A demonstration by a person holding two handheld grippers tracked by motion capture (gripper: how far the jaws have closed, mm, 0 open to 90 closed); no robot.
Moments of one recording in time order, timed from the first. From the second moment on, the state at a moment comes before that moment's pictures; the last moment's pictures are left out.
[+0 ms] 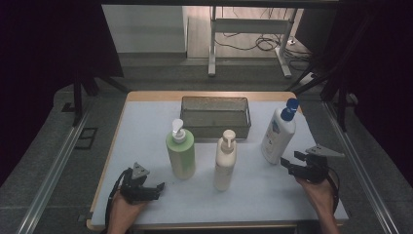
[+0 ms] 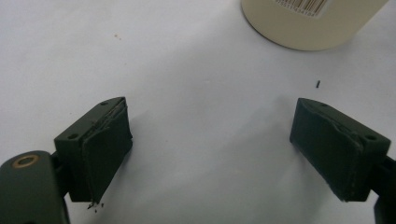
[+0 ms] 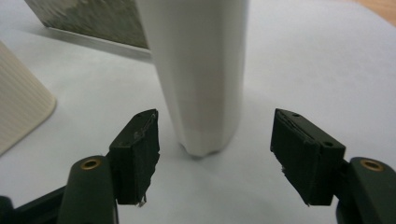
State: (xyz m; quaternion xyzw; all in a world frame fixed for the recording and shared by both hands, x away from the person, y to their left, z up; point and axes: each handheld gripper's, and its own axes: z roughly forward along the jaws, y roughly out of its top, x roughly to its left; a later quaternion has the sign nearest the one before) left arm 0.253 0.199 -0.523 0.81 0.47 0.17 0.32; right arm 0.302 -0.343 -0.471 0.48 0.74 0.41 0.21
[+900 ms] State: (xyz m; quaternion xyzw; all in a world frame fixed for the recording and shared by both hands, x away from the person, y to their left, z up) left arm 0.253 0.199 -0.524 0.81 0.47 0.17 0.32; right arm 0.336 -0.303 -0.417 0.48 0.73 0.40 0.27
